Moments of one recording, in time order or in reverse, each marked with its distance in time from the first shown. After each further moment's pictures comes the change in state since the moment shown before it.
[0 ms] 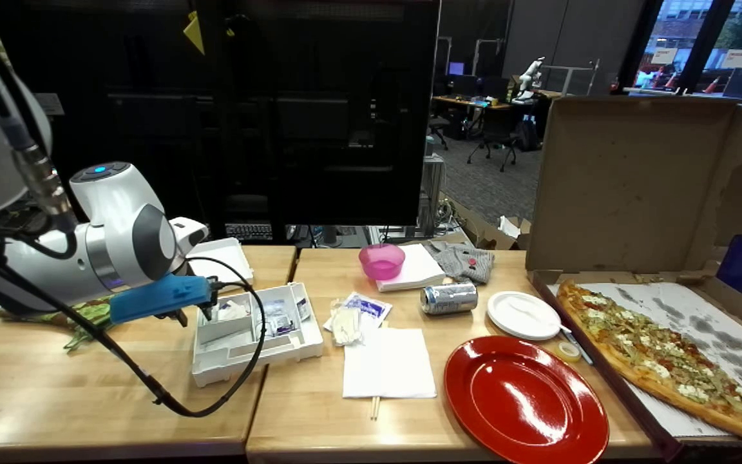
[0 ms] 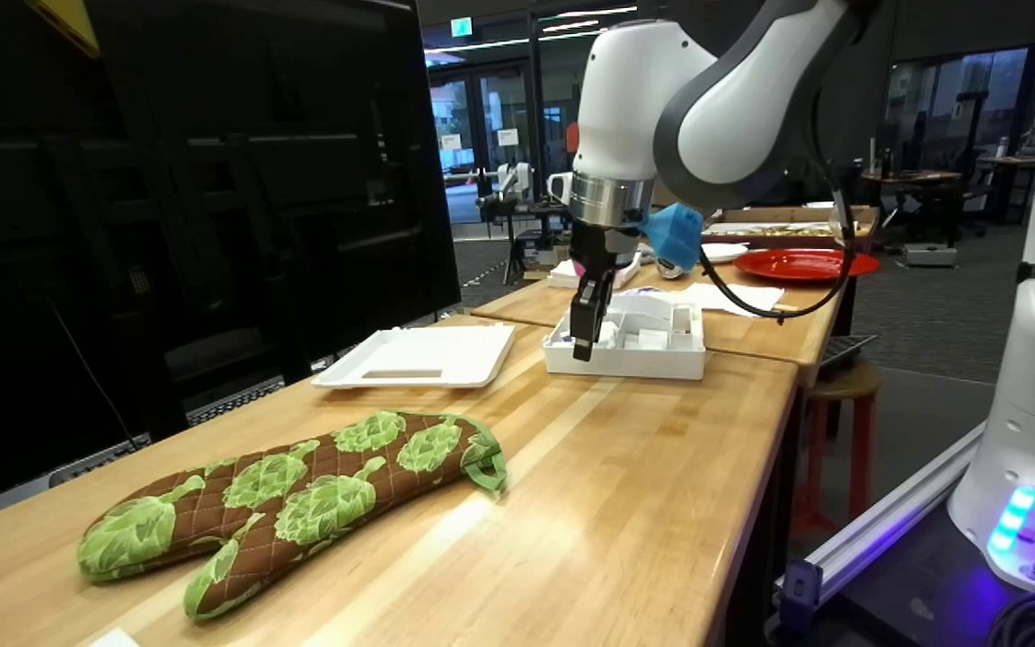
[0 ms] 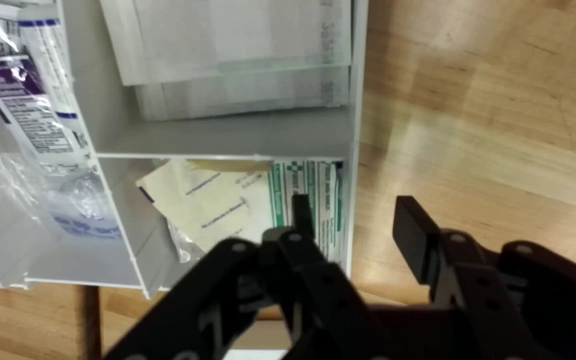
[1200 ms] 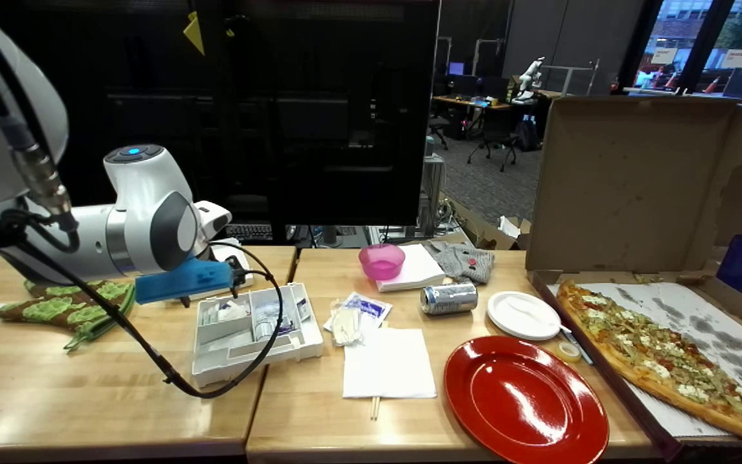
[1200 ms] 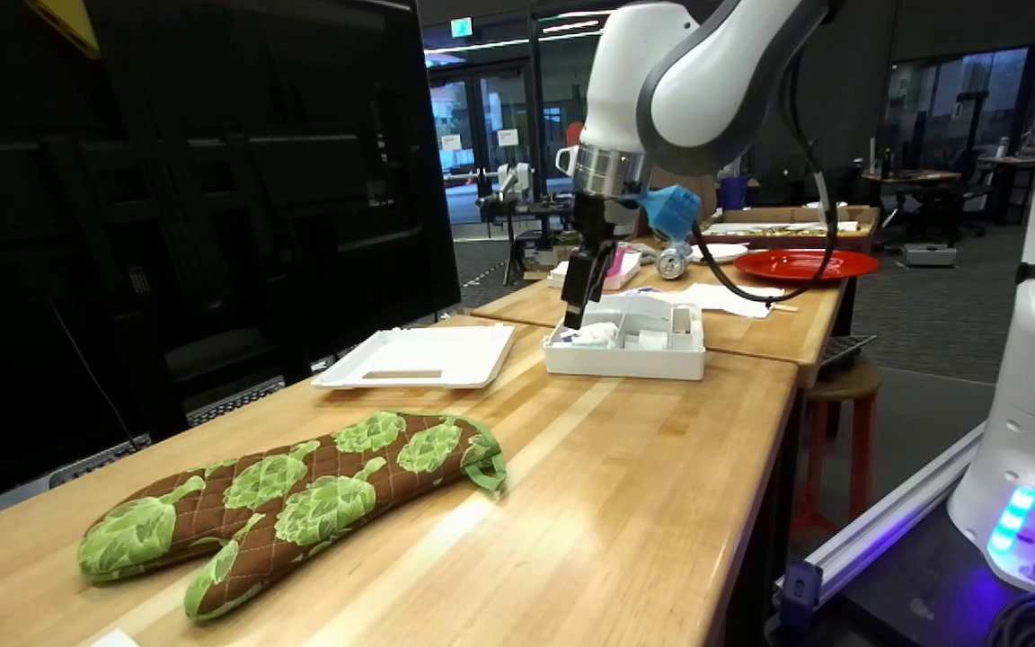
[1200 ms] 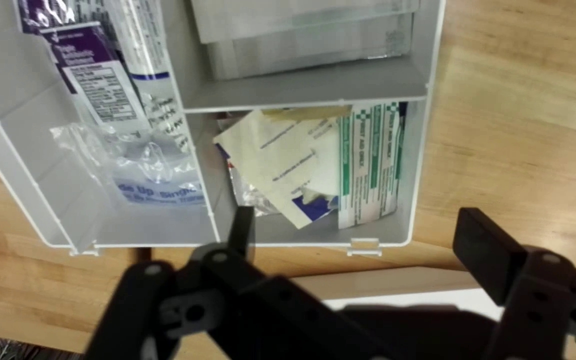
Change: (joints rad) arm 0.010 -0.030 -0.097 0.024 0.120 0.000 -0.146
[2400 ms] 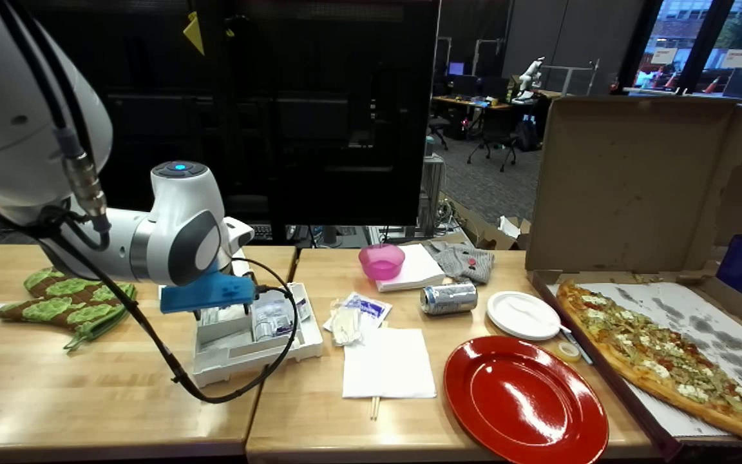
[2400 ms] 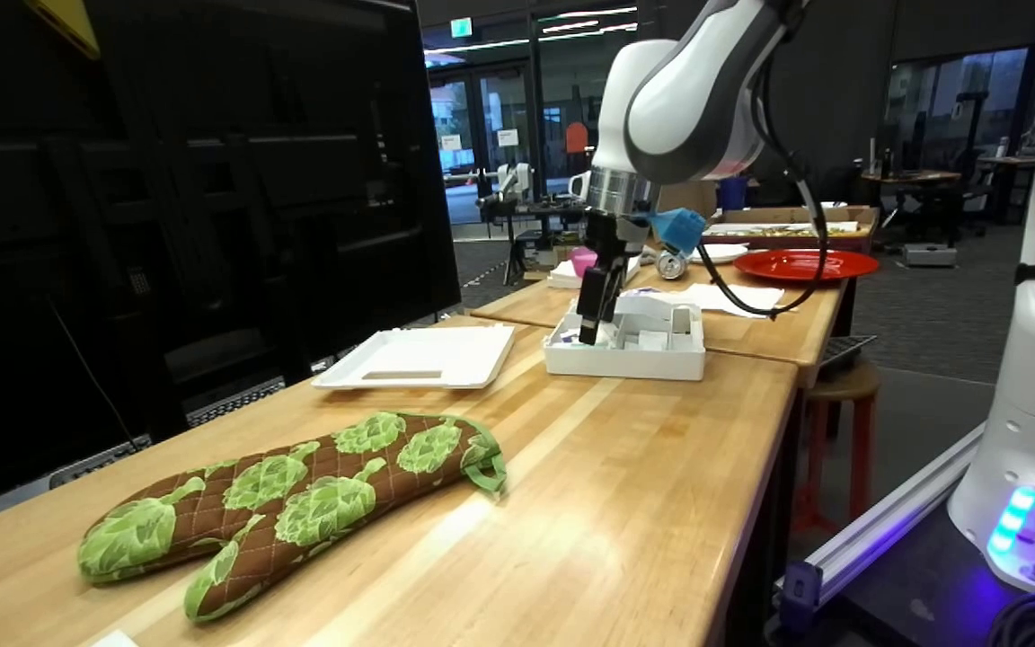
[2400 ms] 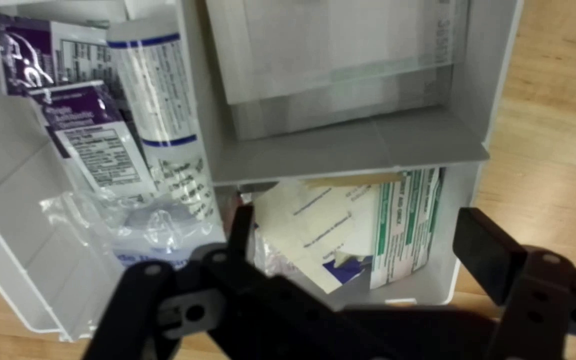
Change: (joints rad) arm 0.027 0.072 -0.090 0.000 0.177 0.001 -0.211
